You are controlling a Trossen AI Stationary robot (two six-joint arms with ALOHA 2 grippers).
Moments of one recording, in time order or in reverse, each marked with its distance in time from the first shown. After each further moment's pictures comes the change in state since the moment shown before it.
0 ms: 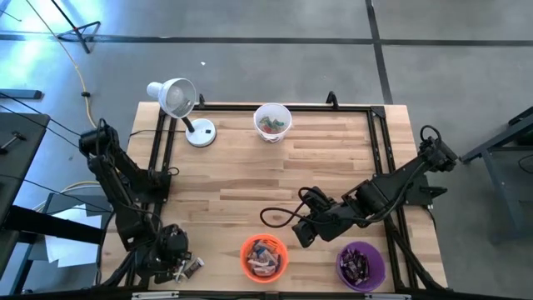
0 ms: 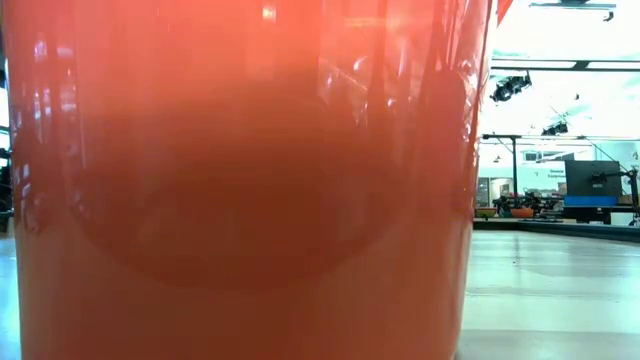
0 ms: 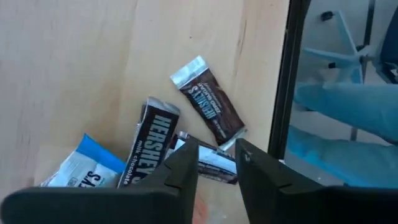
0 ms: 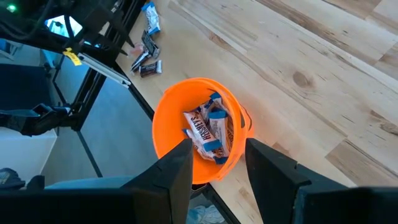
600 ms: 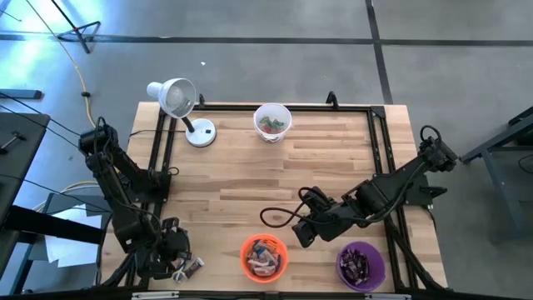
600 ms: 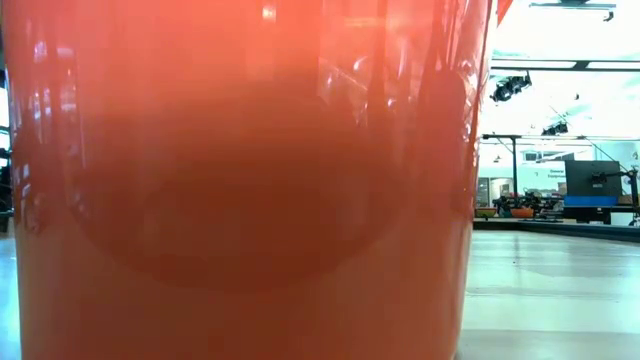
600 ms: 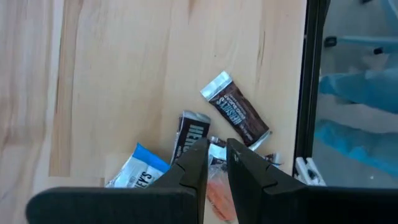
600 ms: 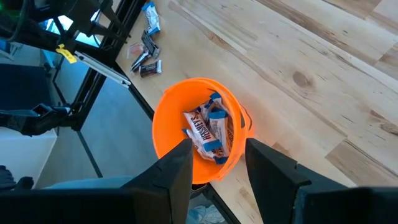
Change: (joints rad) left arm 0.026 -0.001 0.129 -0.259 -0.037 0.120; right arm 0.000 0.000 0.000 0.000 0.000 0.000
